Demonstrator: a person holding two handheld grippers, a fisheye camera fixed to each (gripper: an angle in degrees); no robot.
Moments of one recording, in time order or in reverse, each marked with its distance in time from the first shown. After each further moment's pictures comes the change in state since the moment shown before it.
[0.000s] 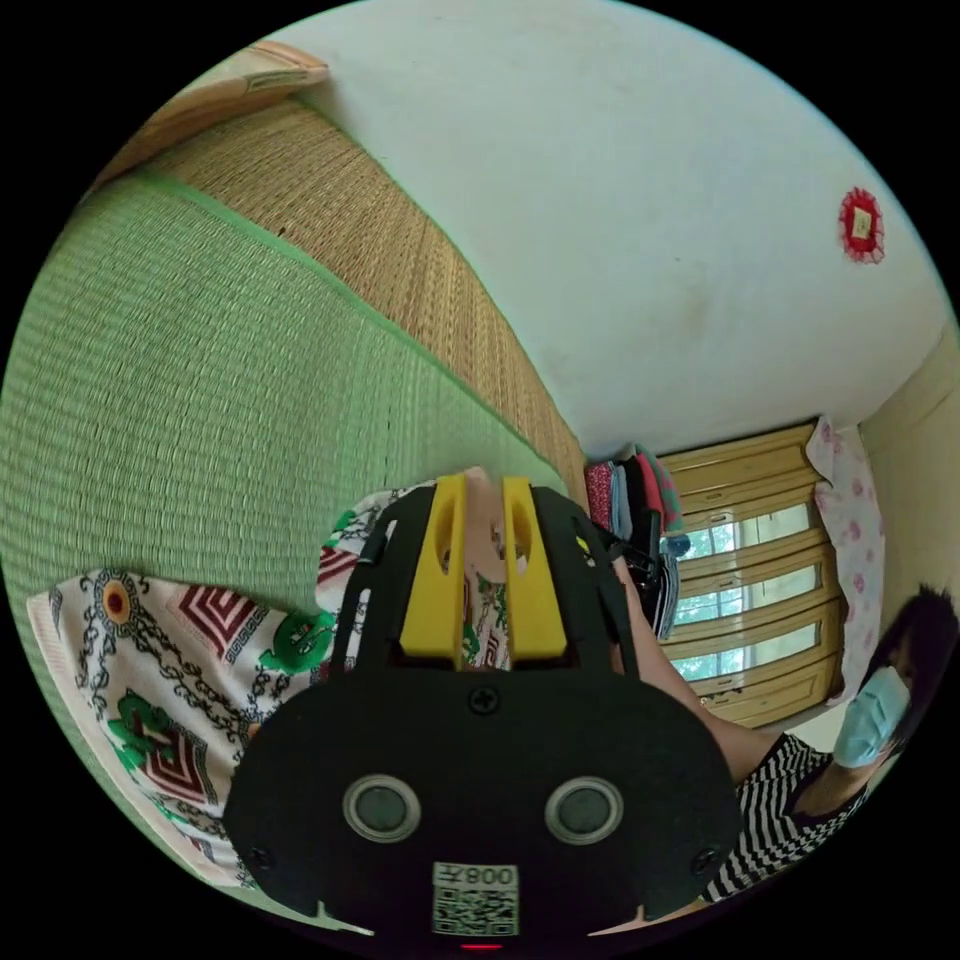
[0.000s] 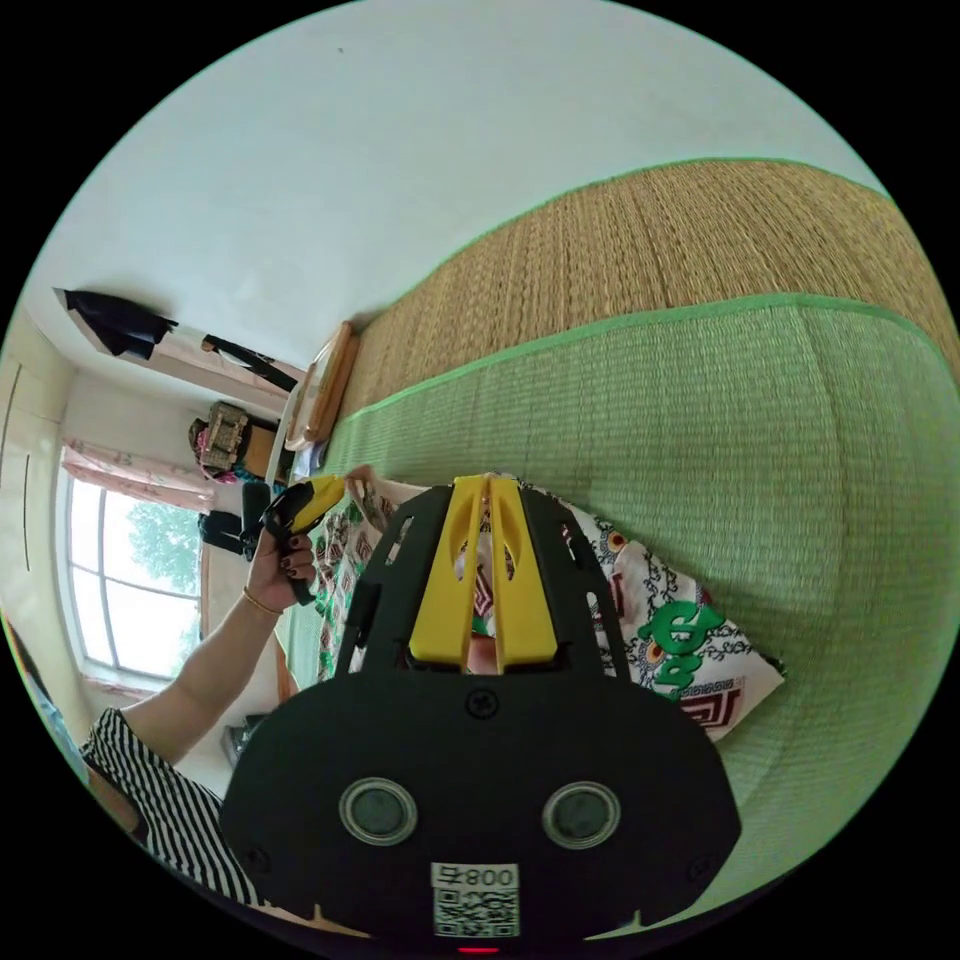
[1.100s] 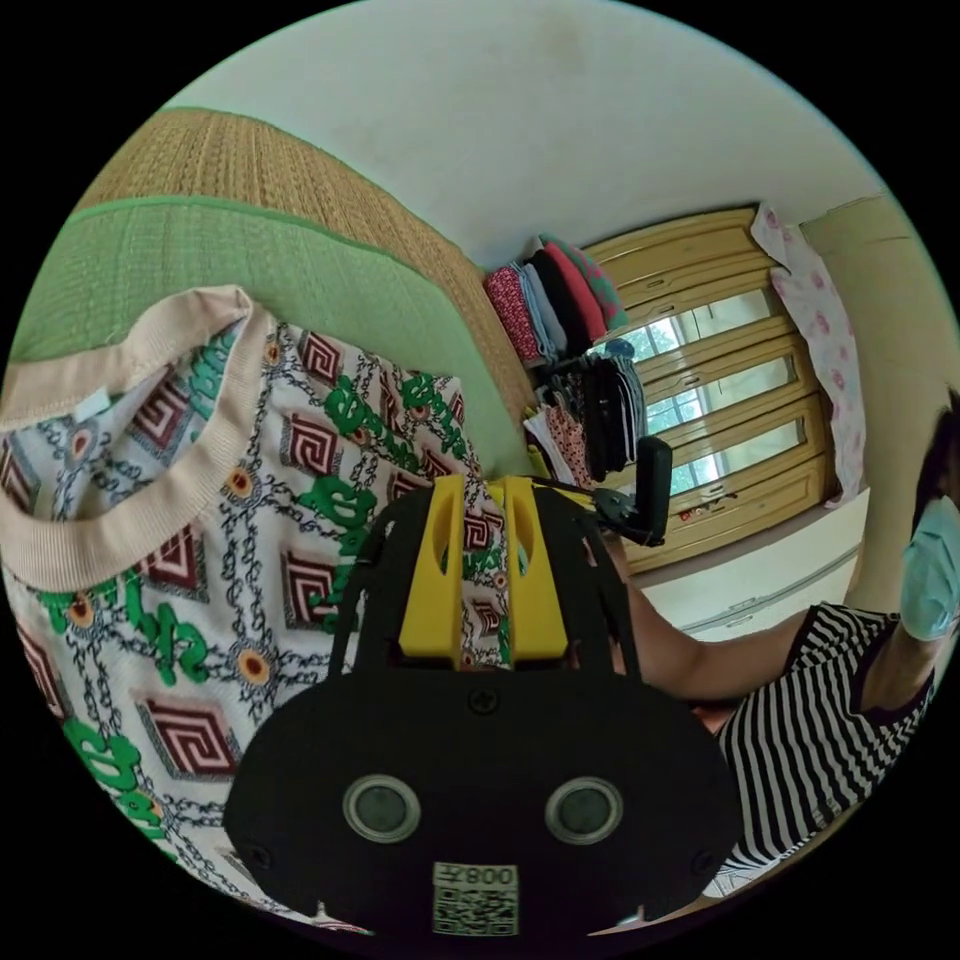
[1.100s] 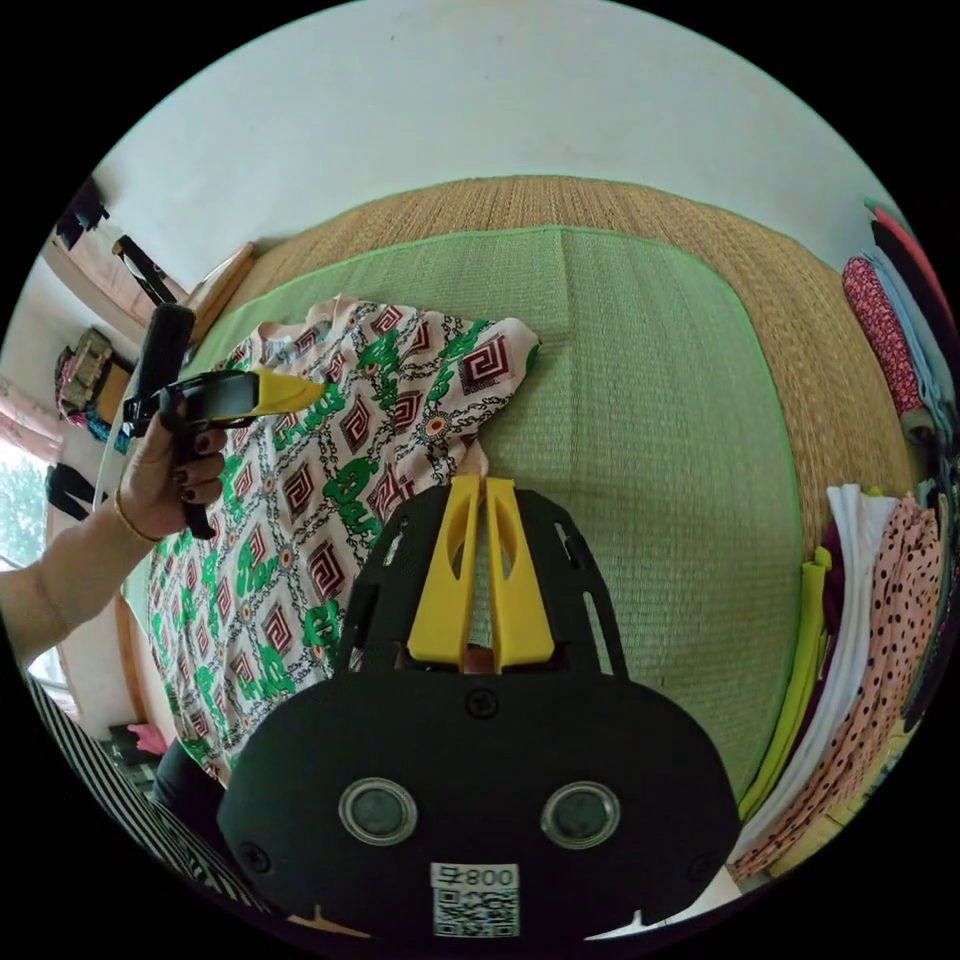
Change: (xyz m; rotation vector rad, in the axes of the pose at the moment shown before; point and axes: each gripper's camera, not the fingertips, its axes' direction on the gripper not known) left arm 0.239 -0.011 0.299 -0.451 0.175 0.375; right arm -0.013 0.178 -0.050 0.032 0.521 -0.070
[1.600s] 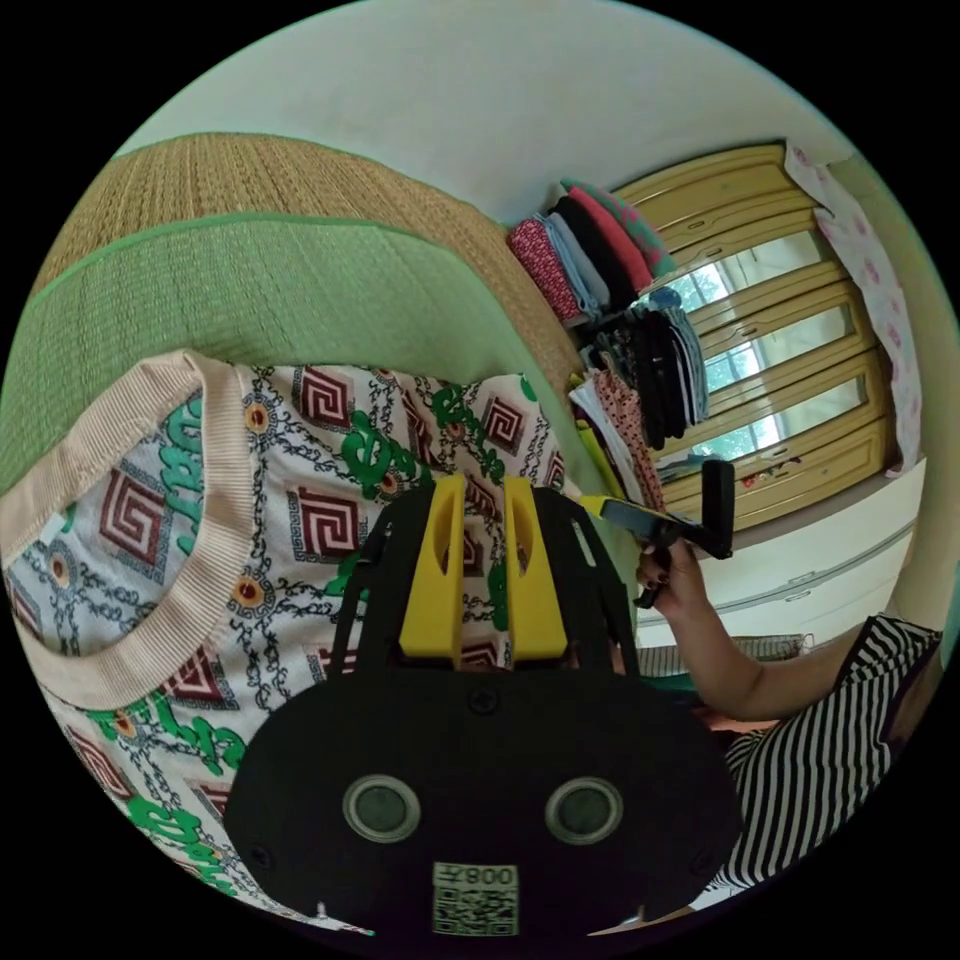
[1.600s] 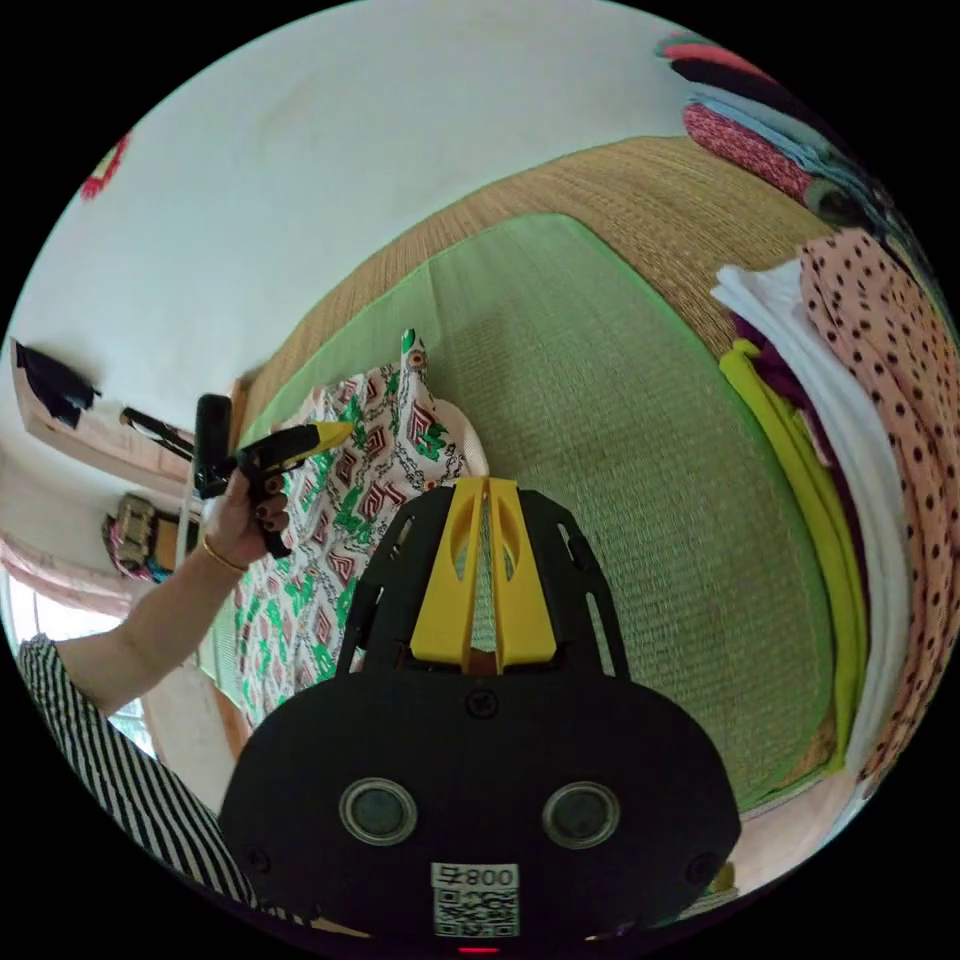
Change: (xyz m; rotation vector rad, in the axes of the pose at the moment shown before) left arm 0.052 -0.089 0.104 -0.126 -0.180 0.066; right arm 0.085 0.102 -0.044 0.136 -0.190 0.380
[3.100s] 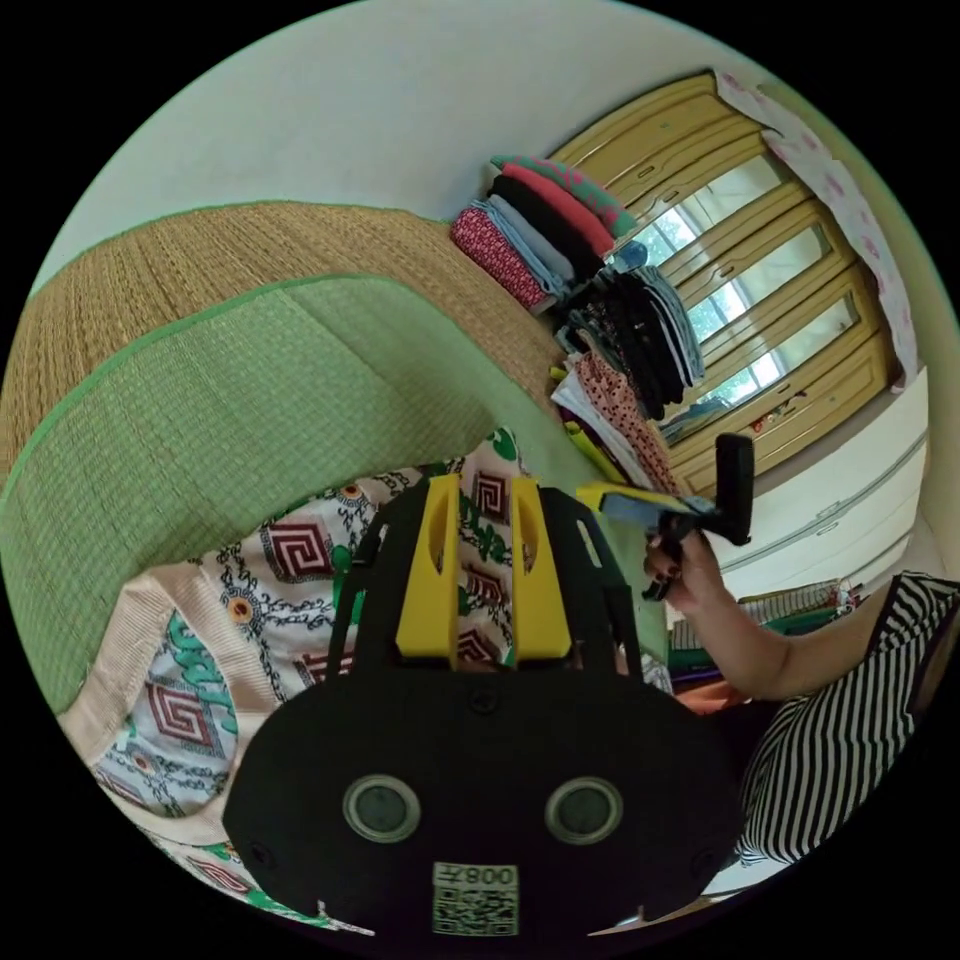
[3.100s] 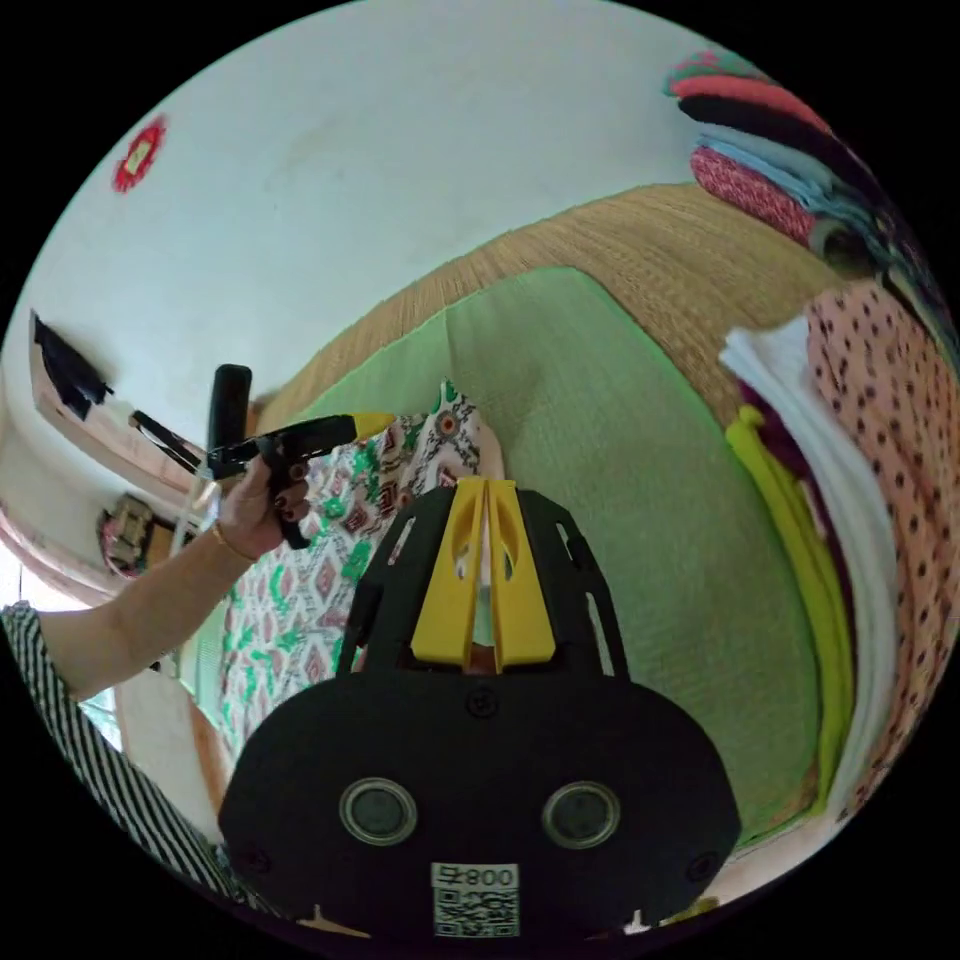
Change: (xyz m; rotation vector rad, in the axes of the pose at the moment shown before) left arm 0.121 -0.143 0.100 -0.036 -0.051 0.219; right arm 0.024 0.037 -0.024 0.128 0.011 -0.064
